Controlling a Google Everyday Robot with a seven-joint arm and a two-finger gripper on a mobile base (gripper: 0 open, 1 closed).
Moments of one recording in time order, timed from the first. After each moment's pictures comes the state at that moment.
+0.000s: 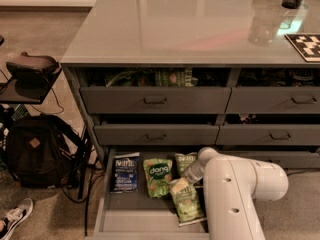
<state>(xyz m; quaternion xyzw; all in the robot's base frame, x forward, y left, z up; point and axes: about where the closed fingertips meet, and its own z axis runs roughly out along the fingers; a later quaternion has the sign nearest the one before) 0.642 -0.114 0.173 -0.39 0.89 0.23 0.11</state>
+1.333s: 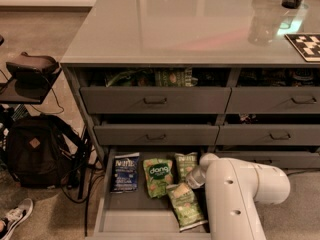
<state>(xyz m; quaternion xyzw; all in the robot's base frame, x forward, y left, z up) 0.620 -0.119 0.155 -0.37 0.90 0.23 0.10</state>
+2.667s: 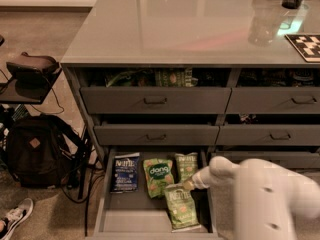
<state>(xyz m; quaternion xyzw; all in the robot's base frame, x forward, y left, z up) 0.624 -0.135 0.198 -0.36 0.89 0.23 0.18</state>
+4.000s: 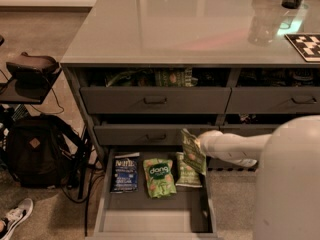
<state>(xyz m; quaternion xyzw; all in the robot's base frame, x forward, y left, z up) 0.675 -0.178 0.492 -0.35 0.86 -0.02 0.38</state>
